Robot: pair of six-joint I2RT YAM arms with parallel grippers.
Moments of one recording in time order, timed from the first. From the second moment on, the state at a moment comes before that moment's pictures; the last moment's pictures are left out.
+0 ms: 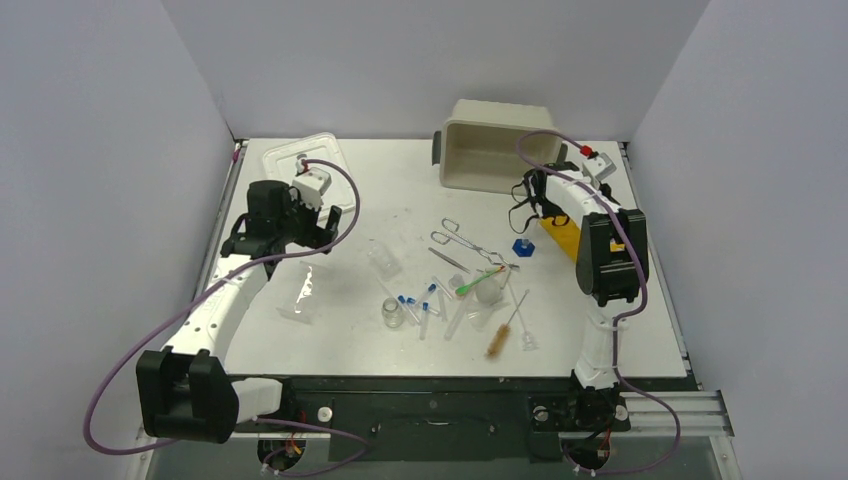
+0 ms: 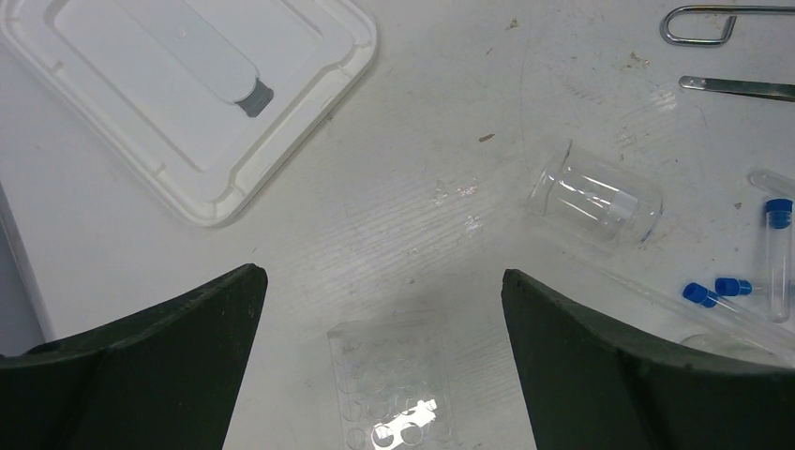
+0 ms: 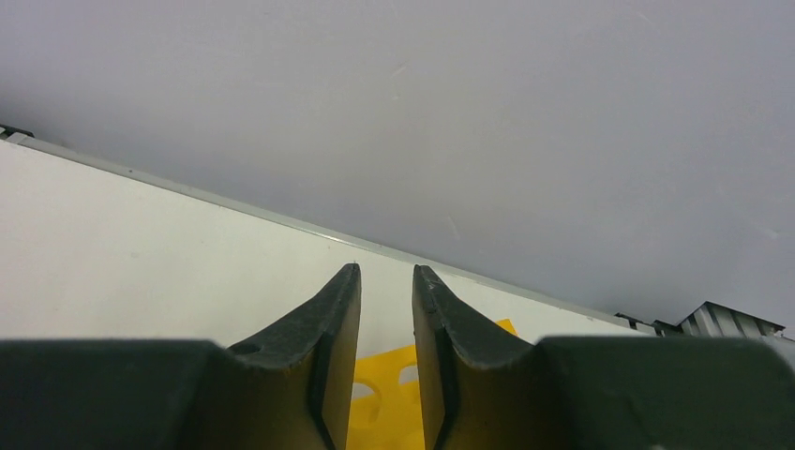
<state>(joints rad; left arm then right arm) -0.11 1.24 0.95 -0.33 0.21 0.25 0.16 2.09 1.63 -1.26 1.57 1.46</state>
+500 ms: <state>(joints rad) -0.11 1.23 1.00 -0.35 0.19 0.27 0.14 1.78 1.49 -0.82 1.31 0.88</state>
